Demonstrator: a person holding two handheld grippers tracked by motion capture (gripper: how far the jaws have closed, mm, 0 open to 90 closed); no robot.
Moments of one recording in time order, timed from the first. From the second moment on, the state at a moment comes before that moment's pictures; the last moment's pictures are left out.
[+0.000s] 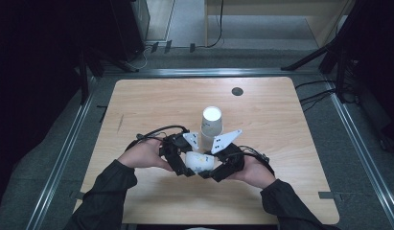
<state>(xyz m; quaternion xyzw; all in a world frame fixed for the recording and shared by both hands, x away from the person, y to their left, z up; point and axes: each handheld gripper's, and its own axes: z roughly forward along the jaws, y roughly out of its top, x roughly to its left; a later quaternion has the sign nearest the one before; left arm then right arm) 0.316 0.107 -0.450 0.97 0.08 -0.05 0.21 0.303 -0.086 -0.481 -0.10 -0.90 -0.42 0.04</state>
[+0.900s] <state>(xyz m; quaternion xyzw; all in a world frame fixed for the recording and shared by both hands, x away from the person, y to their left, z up) 0.315 0.136 -0.452 0.94 0.12 -0.06 0.32 0.309 -0.105 -0.466 -0.10 -0.88 -0.46 0.04</state>
